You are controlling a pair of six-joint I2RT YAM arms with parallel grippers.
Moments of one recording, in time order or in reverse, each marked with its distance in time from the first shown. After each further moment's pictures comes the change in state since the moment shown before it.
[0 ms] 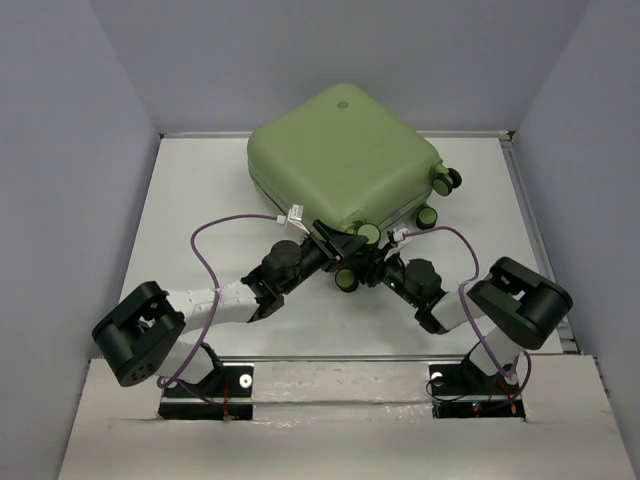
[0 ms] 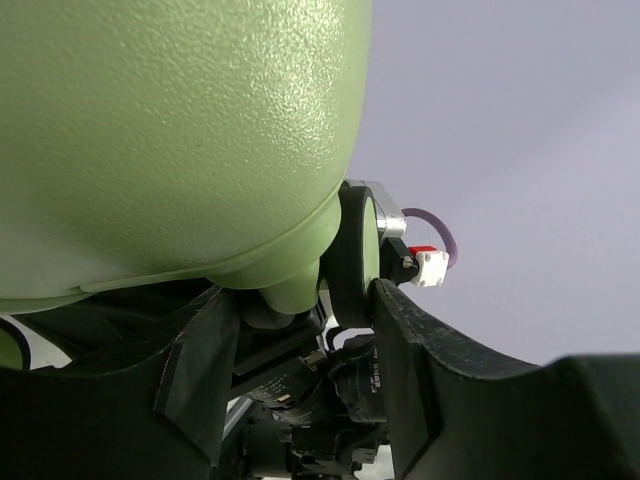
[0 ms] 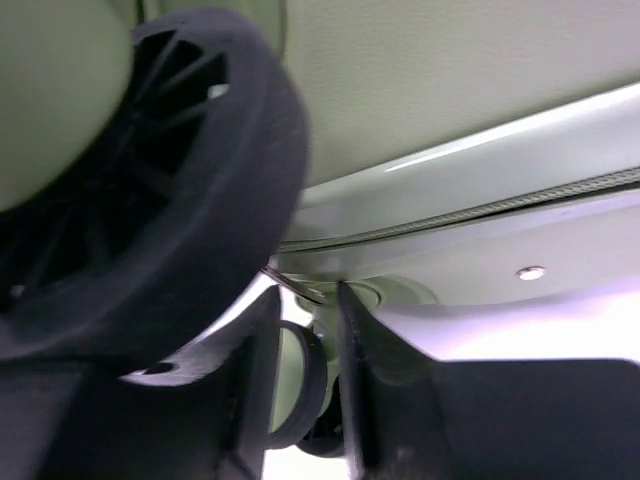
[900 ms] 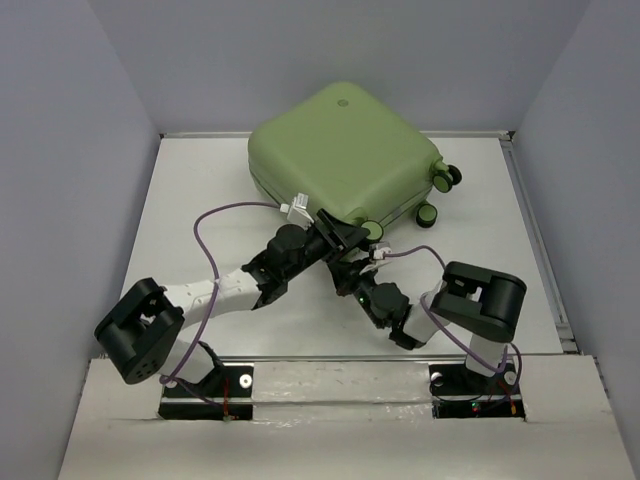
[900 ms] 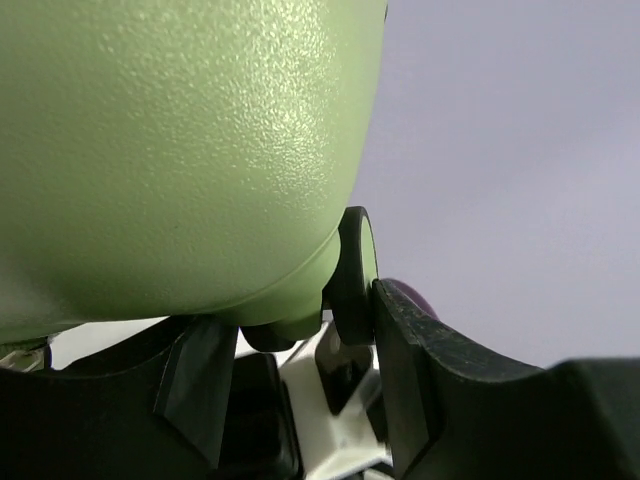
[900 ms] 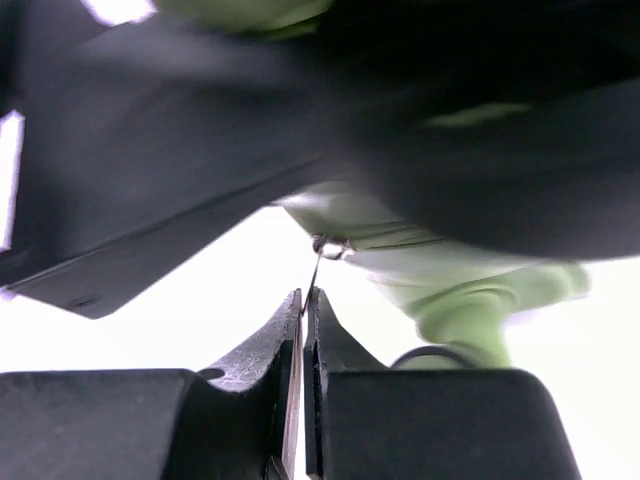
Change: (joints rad) left arm 0.040 0.021 0.116 -0.170 0.069 0.030; right arm 0.336 0.190 0.099 0.177 0.504 0.085
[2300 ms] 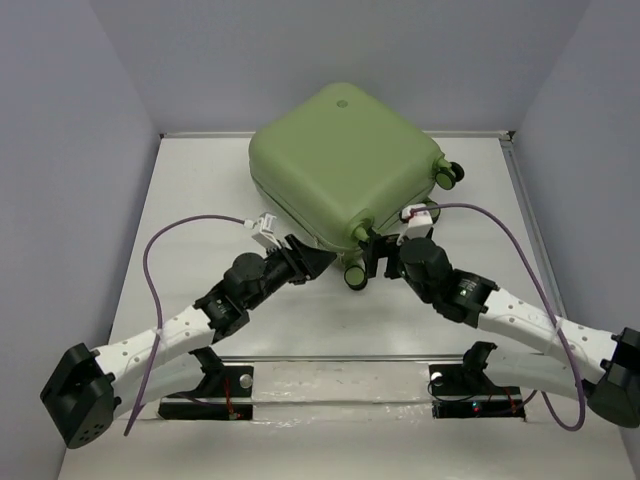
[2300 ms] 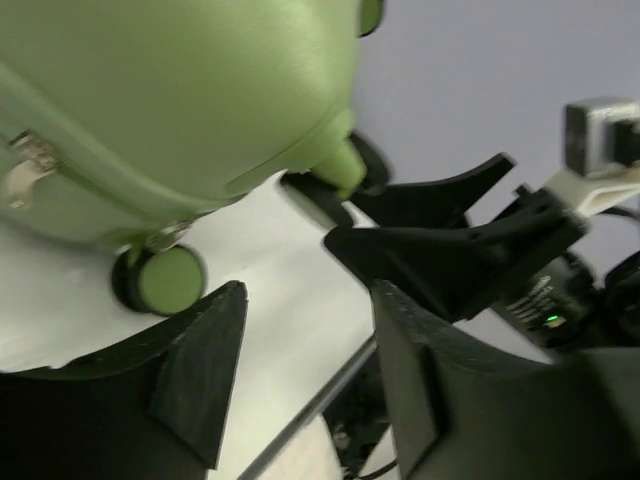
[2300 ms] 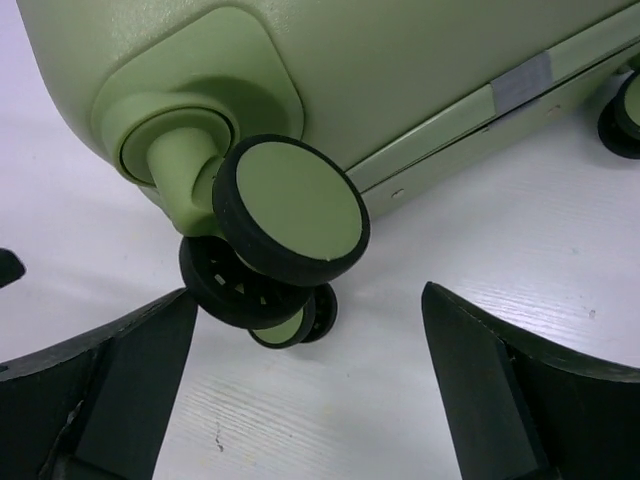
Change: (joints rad) left arm 0.014 -0.460 -0.208 -0.208 -0.041 0.291; right arm -0.140 -0.825 0.332 -1.625 0.029 -0.032
